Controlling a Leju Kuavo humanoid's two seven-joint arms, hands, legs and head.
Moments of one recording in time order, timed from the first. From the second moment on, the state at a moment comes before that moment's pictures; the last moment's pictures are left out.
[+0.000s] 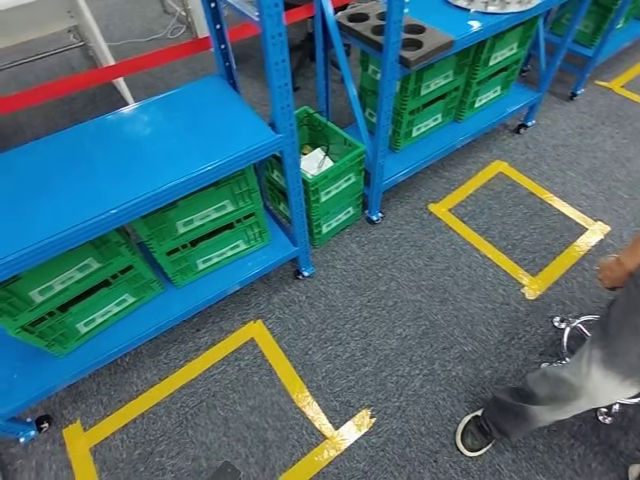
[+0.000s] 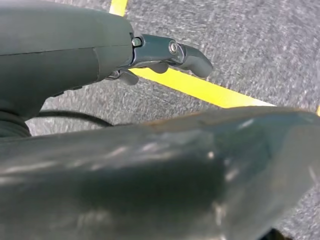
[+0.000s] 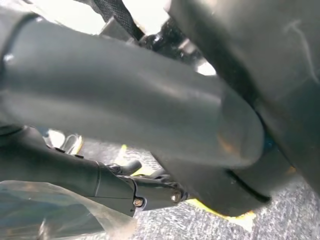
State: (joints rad) left arm -0.08 -0.18 0.64 -0.20 -1.15 0.04 -0.27; right arm -0.06 0.13 -0.27 -0.19 1.05 0.34 0.19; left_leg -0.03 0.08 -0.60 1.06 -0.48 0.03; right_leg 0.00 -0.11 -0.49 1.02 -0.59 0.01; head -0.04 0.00
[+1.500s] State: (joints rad) left arm -0.08 -0.18 0.64 -0.20 -1.14 0.04 -0.28; right arm -0.07 0.13 -0.28 -0.19 1.05 0.35 0.18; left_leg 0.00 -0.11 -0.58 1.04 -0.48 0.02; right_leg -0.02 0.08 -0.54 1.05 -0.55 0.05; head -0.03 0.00
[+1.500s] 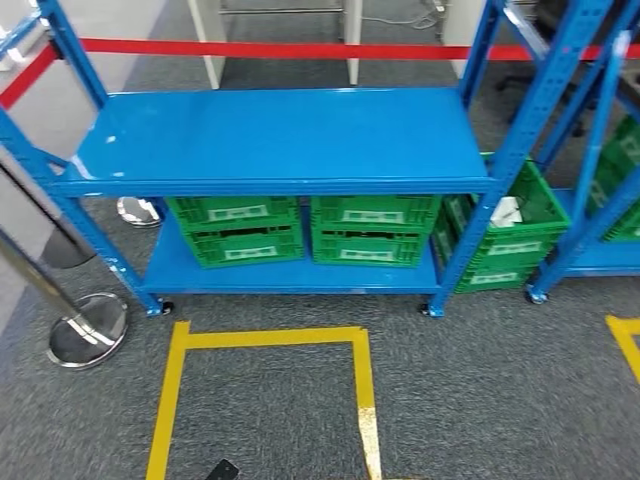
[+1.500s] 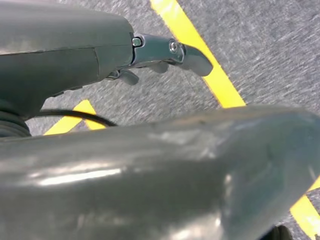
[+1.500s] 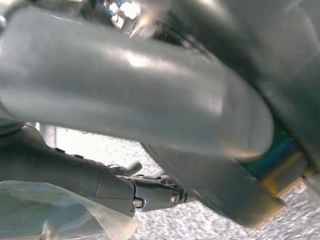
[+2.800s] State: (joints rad) left arm -0.06 -0.18 0.64 -0.20 -1.13 0.05 -0.28; right arm -0.06 0.12 -0.30 -0.19 1.06 0.22 0.13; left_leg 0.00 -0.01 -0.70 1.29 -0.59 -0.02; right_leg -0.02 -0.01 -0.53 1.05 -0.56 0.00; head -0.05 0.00
